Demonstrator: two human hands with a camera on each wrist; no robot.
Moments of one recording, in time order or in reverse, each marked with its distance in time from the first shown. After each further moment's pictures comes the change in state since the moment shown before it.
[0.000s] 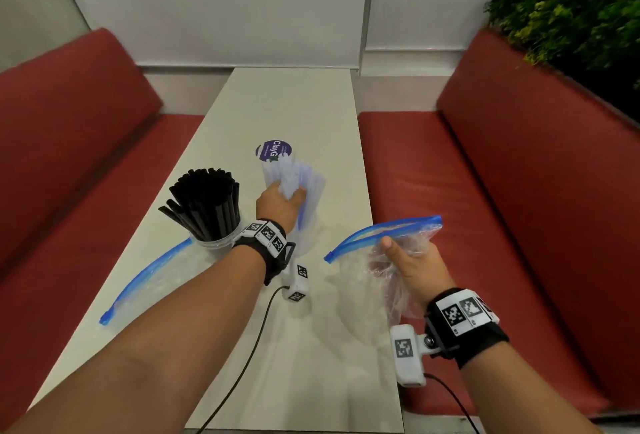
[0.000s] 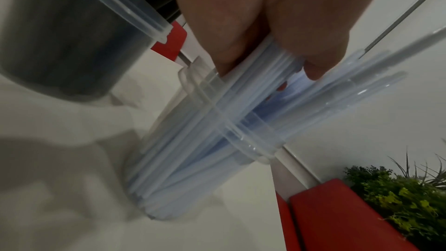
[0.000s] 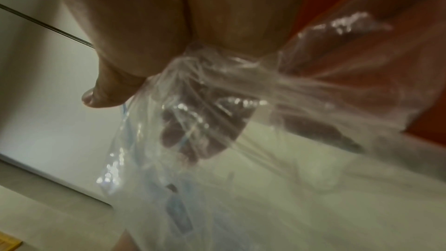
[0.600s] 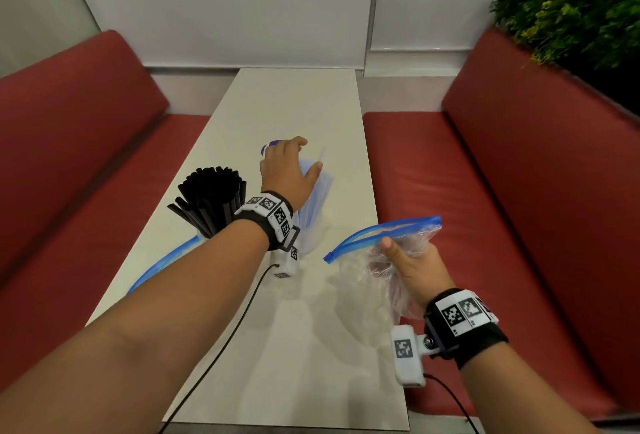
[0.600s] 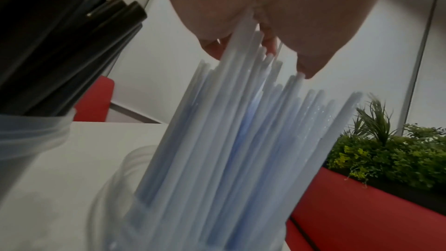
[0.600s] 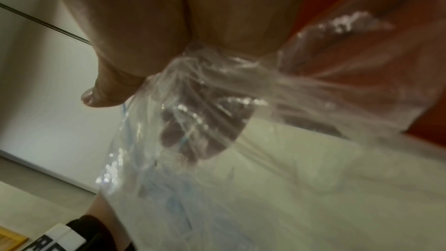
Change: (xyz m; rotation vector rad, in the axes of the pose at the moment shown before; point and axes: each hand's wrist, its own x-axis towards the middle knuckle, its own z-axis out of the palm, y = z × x) left_hand 0.016 0.044 -0.021 0.376 0.083 0.427; right_hand 0.003 0.014 0.008 0.112 -0.051 0.041
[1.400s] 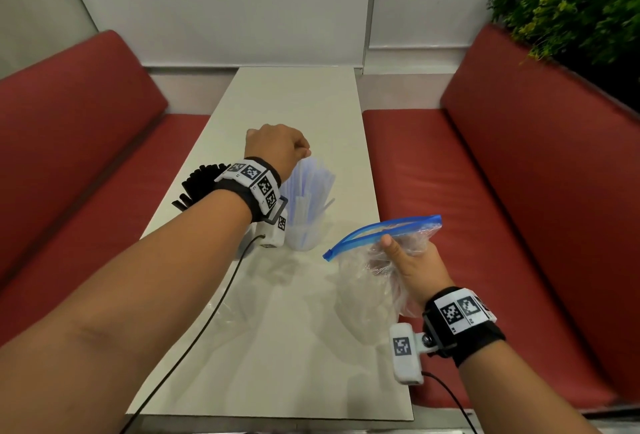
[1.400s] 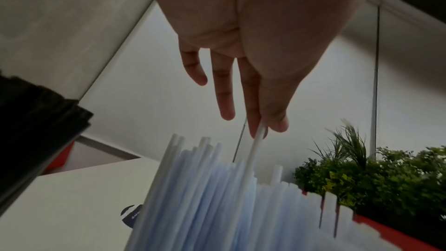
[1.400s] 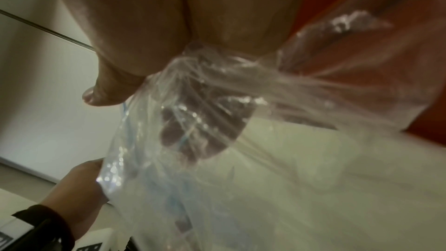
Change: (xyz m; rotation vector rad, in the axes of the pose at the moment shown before) left_hand 0.029 0.014 -0.055 0.381 -0.120 0.108; right_hand -0.017 -0.010 0.013 -0.050 0.040 -0.024
